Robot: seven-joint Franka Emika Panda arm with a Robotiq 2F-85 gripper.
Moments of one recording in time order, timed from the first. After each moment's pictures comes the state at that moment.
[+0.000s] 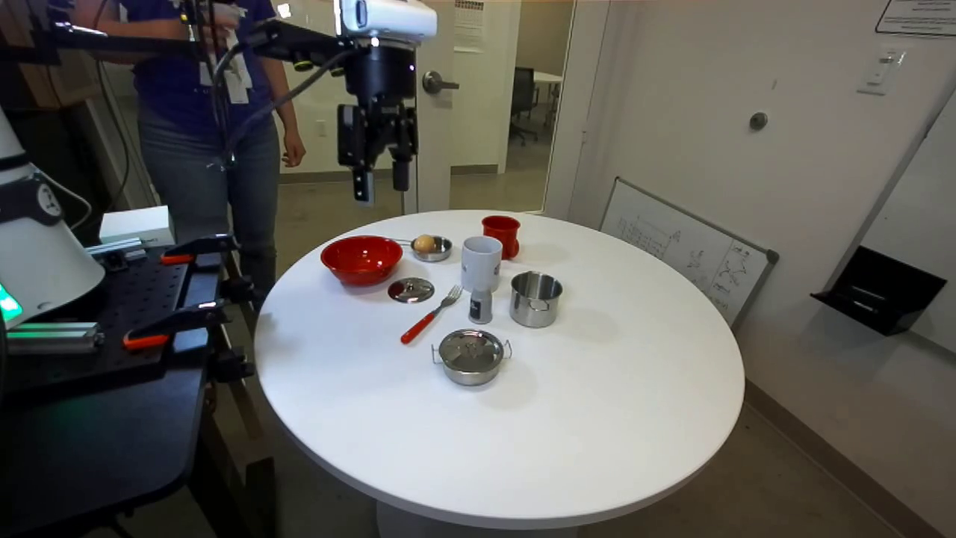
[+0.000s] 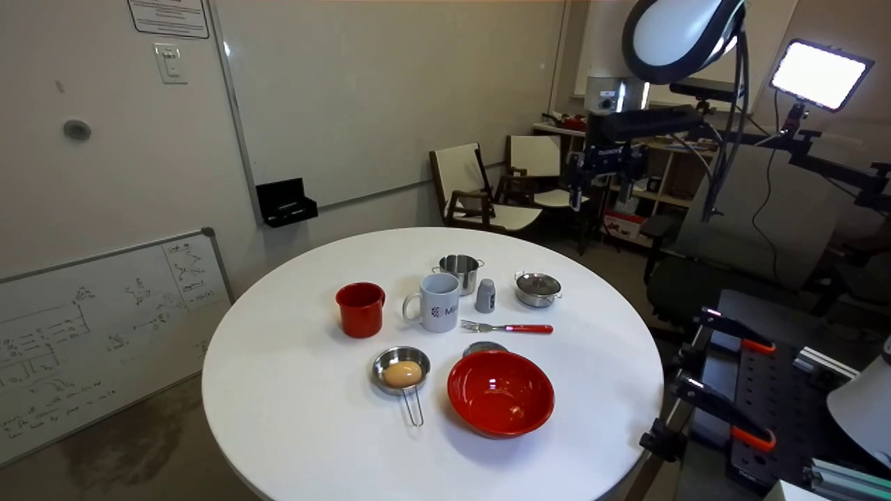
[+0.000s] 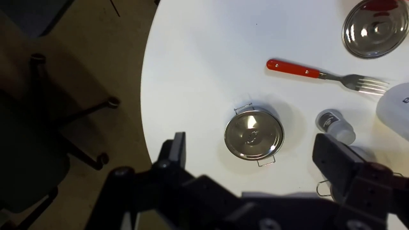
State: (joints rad) arm -0.31 -0.06 0.04 -2.55 -0.24 2.47 0.65
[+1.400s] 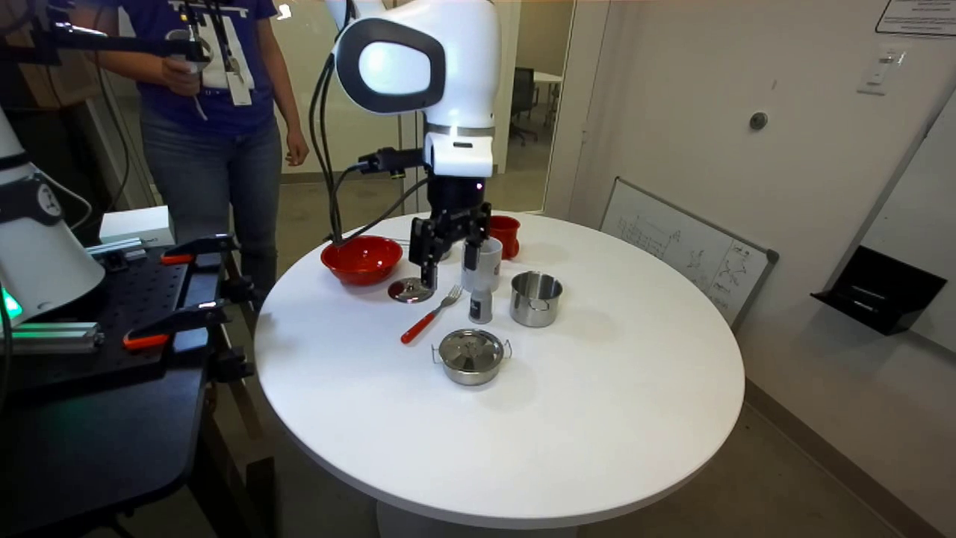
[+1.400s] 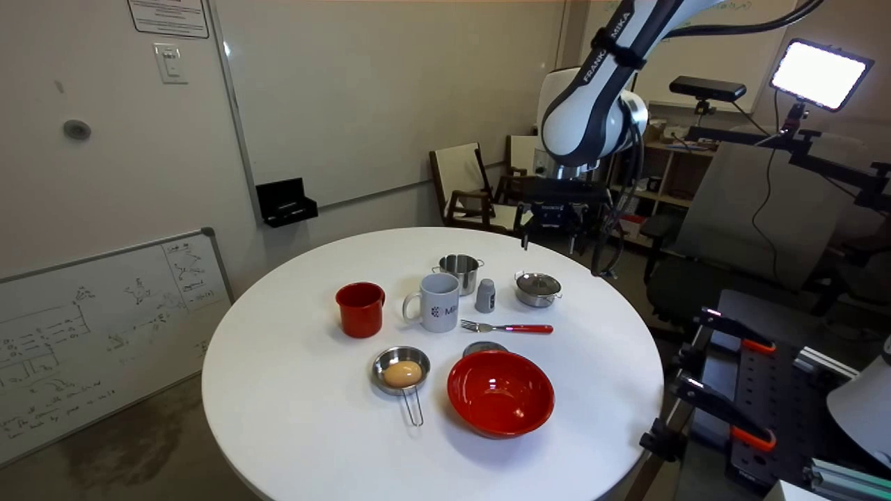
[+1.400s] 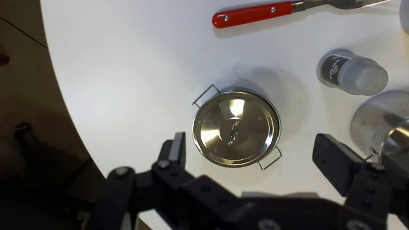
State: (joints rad) arm -0.09 0.45 -0.17 -2.26 -0.03 2.69 0.86
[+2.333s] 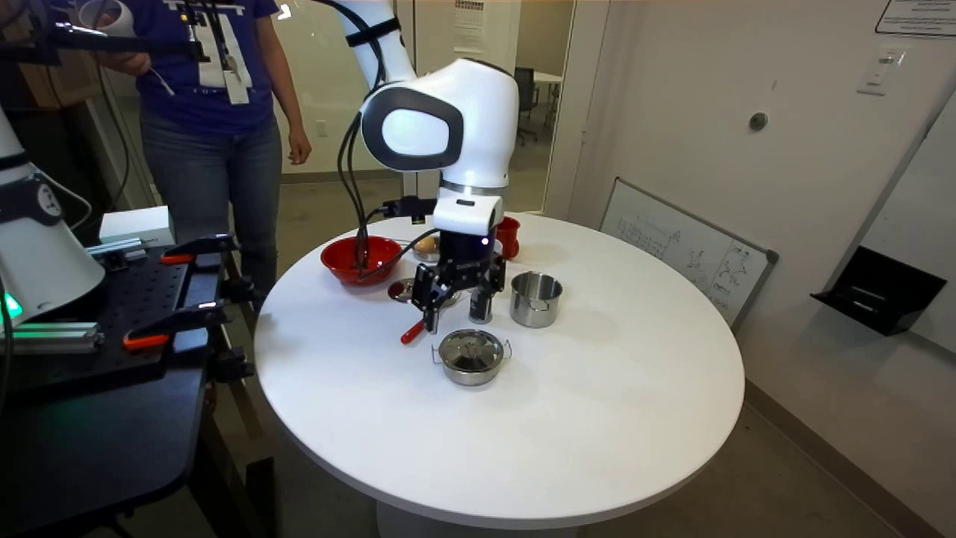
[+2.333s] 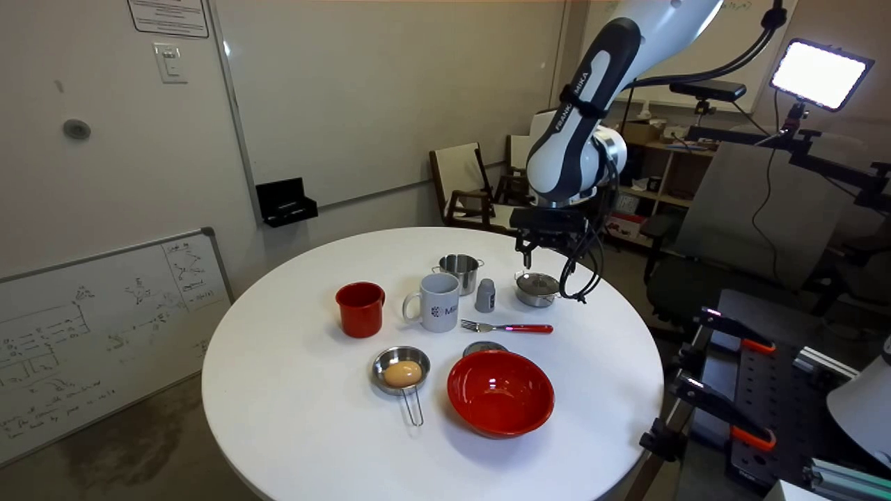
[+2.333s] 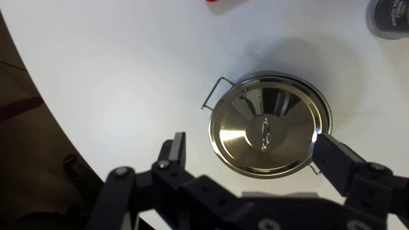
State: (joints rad) arm -0.03 0.65 -0.26 -2.14 0.06 2.71 1.05
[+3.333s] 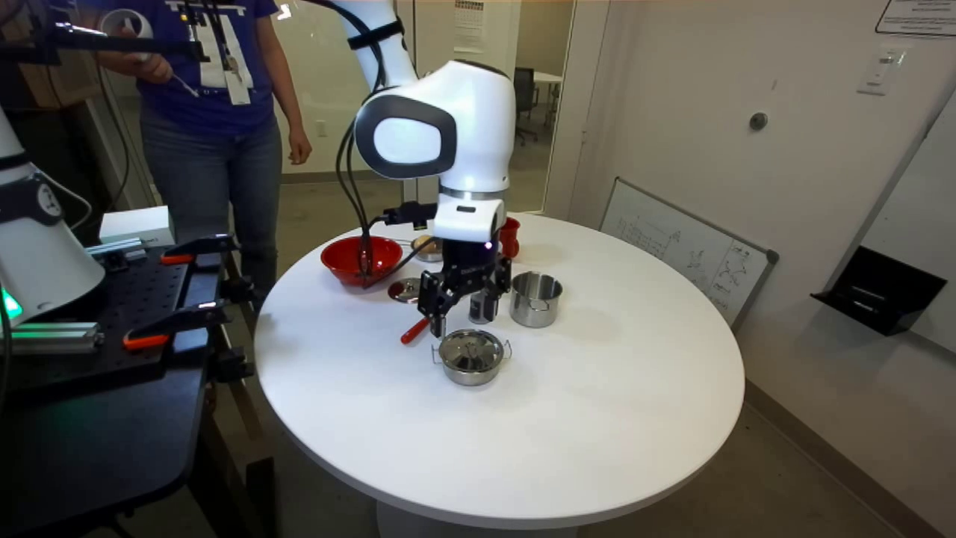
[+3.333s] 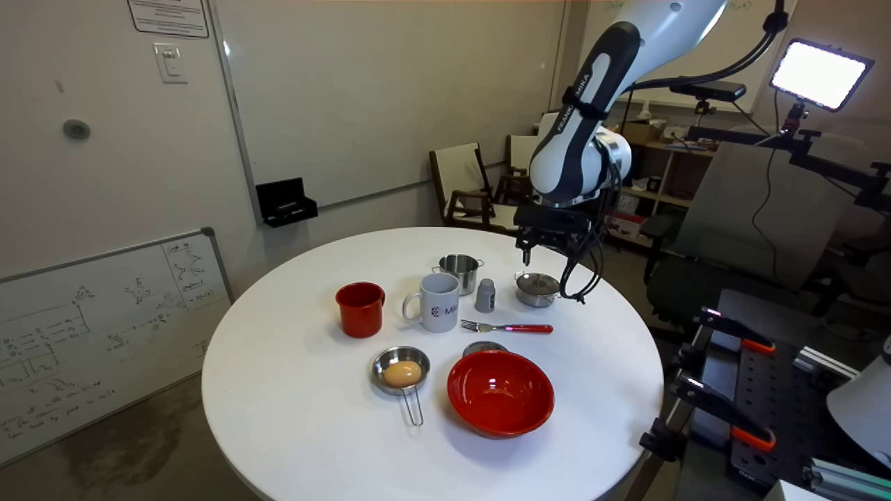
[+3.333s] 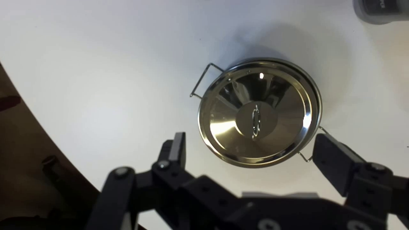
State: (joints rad) arm -0.07 0.65 -0.24 -2.16 0.11 2.79 0.97
